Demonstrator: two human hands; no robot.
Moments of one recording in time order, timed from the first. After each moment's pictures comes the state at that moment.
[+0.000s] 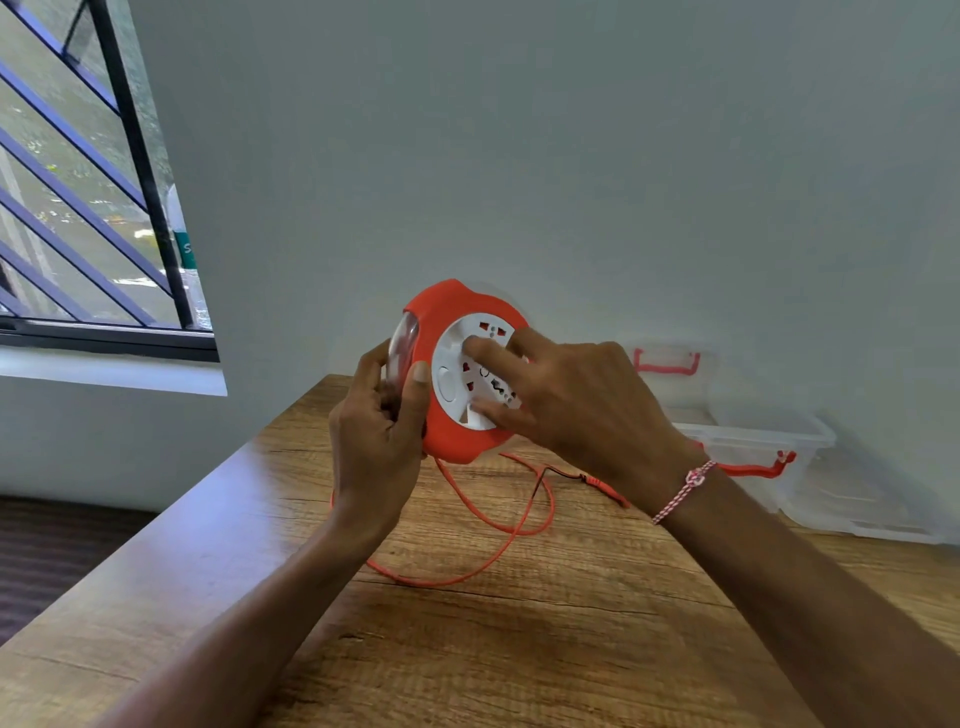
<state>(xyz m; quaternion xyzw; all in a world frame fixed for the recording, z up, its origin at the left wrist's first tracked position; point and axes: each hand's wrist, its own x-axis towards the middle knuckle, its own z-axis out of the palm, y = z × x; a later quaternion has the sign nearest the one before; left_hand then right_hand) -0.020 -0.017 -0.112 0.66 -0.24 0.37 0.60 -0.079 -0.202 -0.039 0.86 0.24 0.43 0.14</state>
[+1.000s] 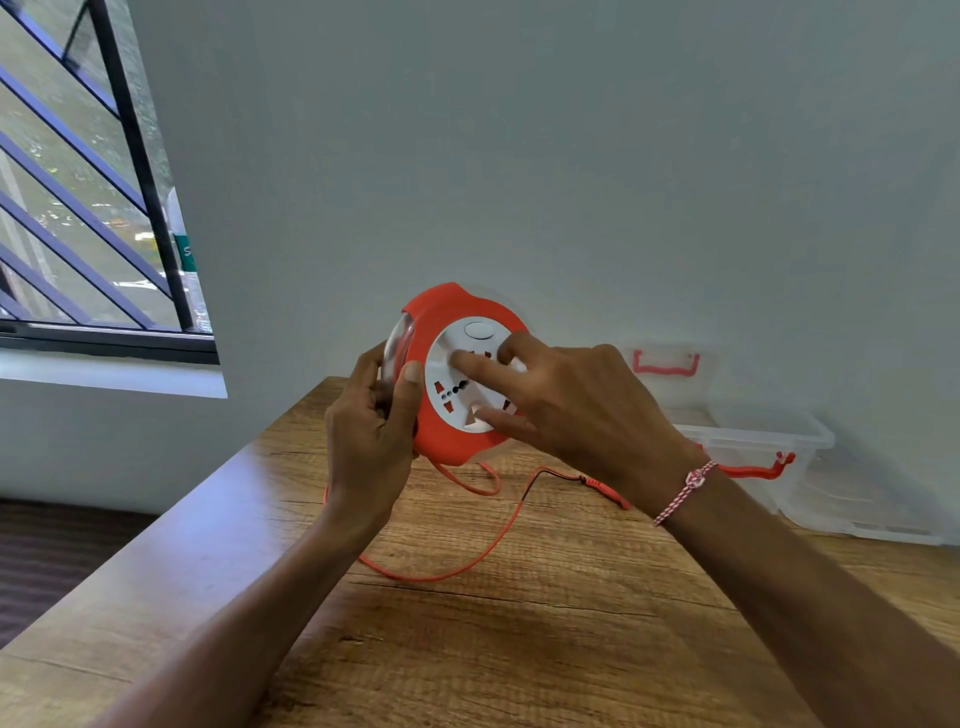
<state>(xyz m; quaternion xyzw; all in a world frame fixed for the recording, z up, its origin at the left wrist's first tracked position) -0.017 -0.012 -0.110 0.65 -0.24 0.32 0.64 -0.074 -0.205 -0.042 0.86 0.26 0.40 0.14</state>
